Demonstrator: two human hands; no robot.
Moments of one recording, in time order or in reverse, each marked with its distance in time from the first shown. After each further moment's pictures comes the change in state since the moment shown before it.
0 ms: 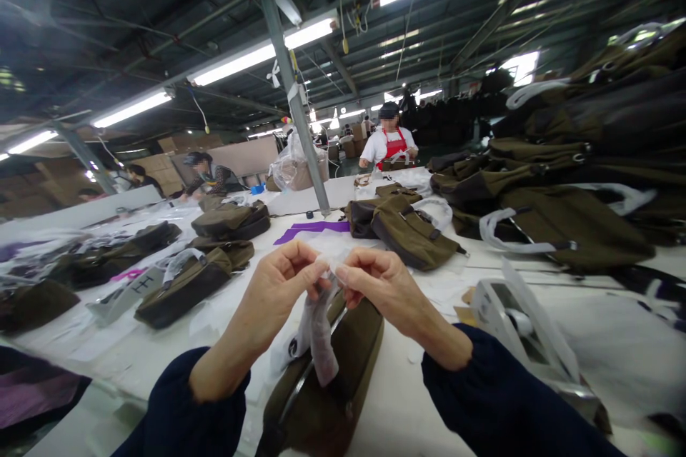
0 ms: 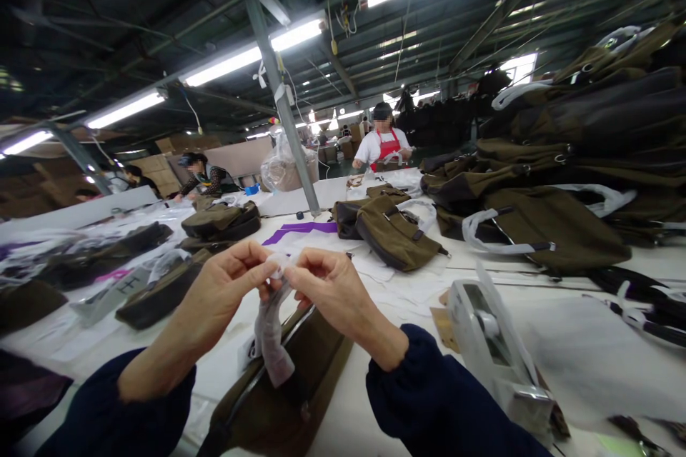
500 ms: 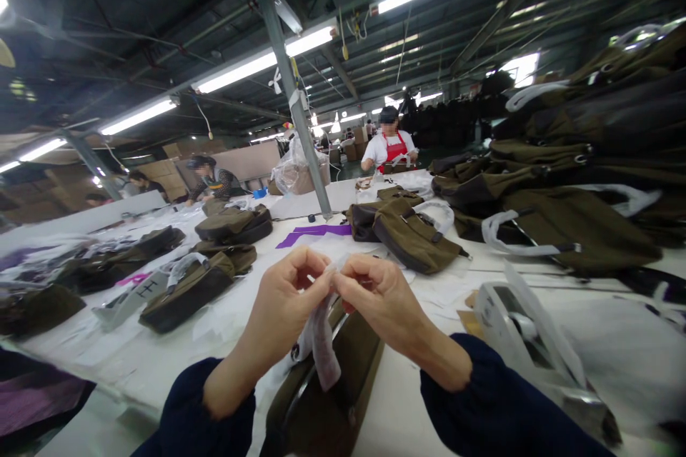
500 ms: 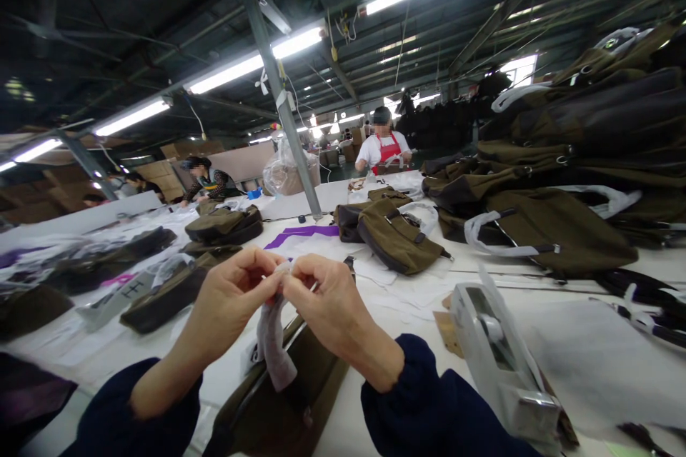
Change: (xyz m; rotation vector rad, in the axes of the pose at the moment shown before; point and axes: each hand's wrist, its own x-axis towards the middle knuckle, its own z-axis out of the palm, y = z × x) left_hand -0.008 0.001 0.012 0.187 0.083 0.133; right_hand -0.005 0.000 0.010 -0.379 0.123 -0.157
